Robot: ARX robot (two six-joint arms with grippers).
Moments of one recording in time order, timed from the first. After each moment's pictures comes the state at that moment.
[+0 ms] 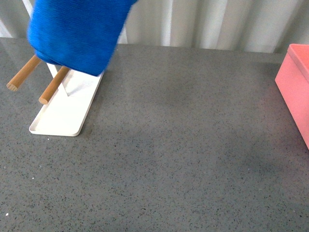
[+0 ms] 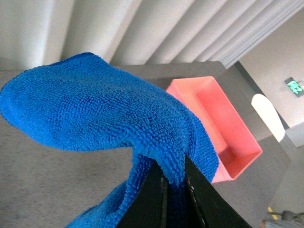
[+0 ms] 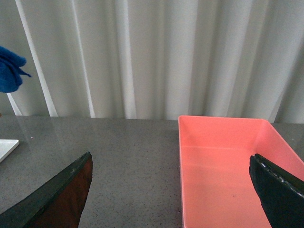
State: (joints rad) left arm -0.13 1.64 1.25 0.02 0.68 -0.24; right arm 0.00 0.00 0.02 0.00 0.00 0.00
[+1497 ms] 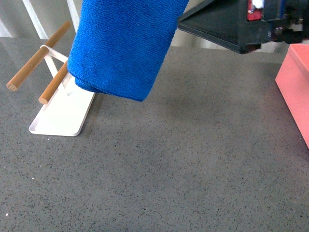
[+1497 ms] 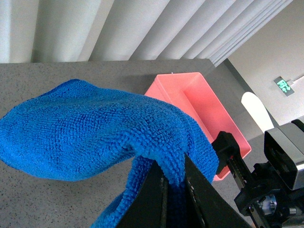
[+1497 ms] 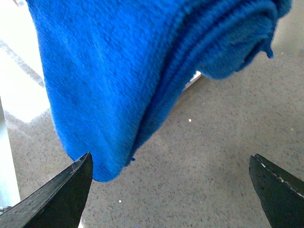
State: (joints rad) left arm -0.24 1.63 1.15 0.16 0.61 -0.32; right arm 0.24 1.61 0.79 0.38 -0.69 -0.02
